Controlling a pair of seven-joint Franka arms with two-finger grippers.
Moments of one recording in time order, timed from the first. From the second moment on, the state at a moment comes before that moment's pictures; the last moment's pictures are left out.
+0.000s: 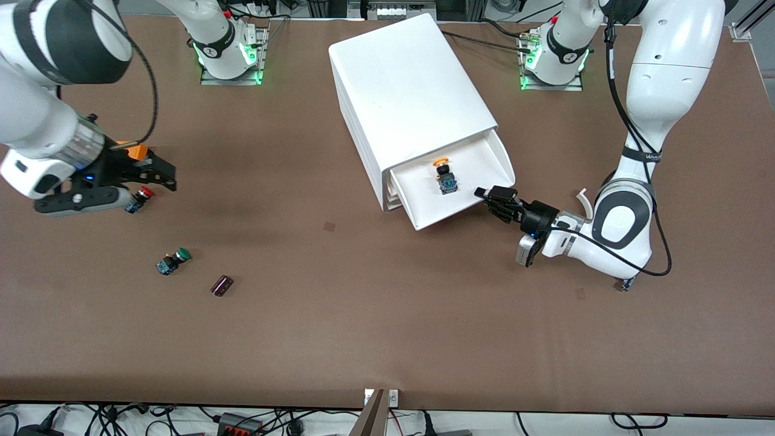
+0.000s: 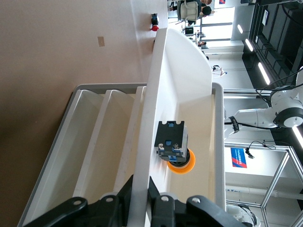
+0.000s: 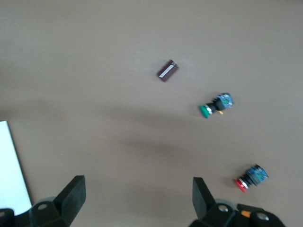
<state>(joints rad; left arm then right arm) -0.10 0.72 0.01 -1.55 -1.10 1.40 0.79 0.20 0.15 -0.04 -1.65 0.04 1.80 -0.04</state>
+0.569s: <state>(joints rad) -0.10 0.71 0.07 -1.41 -0.92 1.43 0.54 0.42 0.30 -0.03 -1.50 0.13 1.88 0.03</state>
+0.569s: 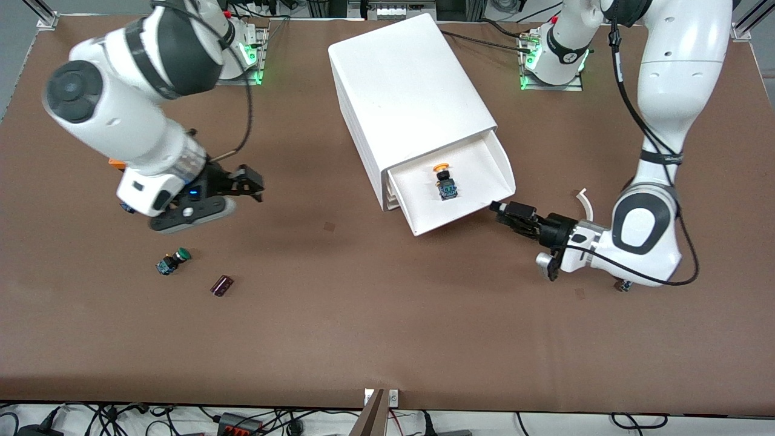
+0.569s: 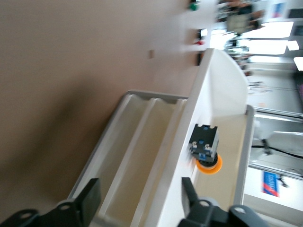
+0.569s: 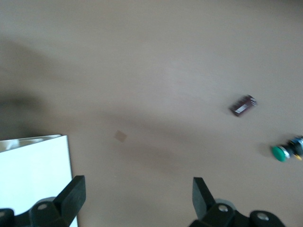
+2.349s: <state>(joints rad) -0.13 0.47 0.08 -1.05 0.00 1.25 0.00 0.92 0.75 -0.04 -1.11 0.03 2.25 0.50</state>
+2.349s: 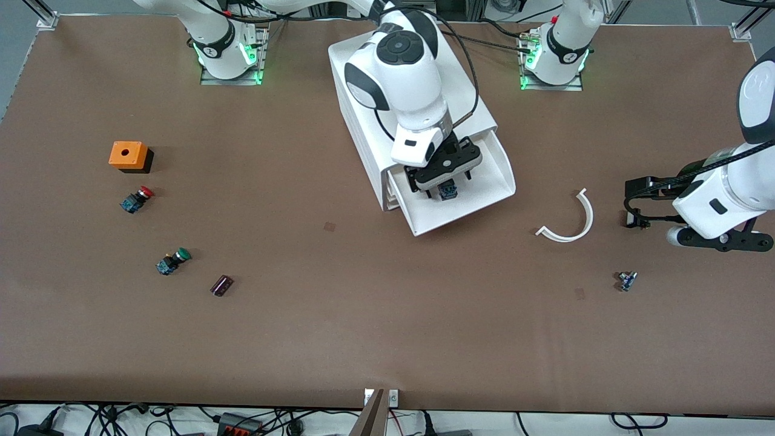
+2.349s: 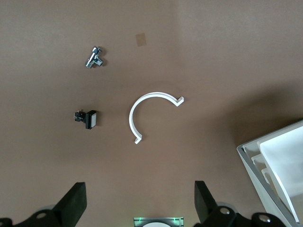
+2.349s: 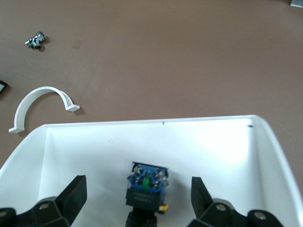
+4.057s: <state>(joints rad) -0.13 0.46 0.08 -1.05 0.00 1.25 -0.01 0.93 0.78 -0.06 -1.05 0.00 2.28 0.52</state>
